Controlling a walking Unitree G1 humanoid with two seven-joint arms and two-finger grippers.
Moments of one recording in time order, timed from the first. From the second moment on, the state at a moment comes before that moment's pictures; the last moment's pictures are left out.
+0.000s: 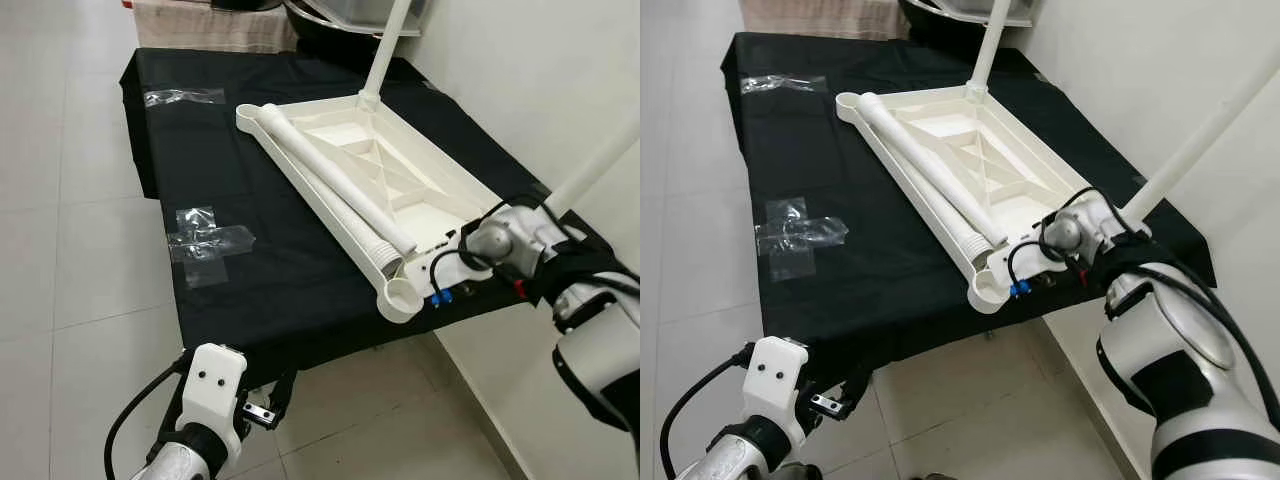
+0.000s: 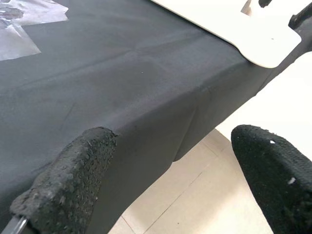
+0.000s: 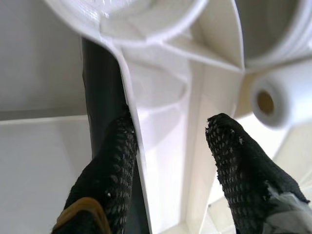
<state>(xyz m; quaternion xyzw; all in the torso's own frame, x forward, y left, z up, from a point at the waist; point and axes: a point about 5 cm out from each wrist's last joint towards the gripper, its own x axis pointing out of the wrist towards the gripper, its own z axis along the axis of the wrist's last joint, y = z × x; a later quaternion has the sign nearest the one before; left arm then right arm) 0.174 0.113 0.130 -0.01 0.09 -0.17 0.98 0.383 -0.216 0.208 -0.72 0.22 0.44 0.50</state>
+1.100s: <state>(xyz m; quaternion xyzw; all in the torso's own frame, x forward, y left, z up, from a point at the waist) 0.175 0.115 0.129 -0.01 0.09 -0.16 0.98 0.424 -0.112 0.283 -0.19 0.09 0.28 0.94</state>
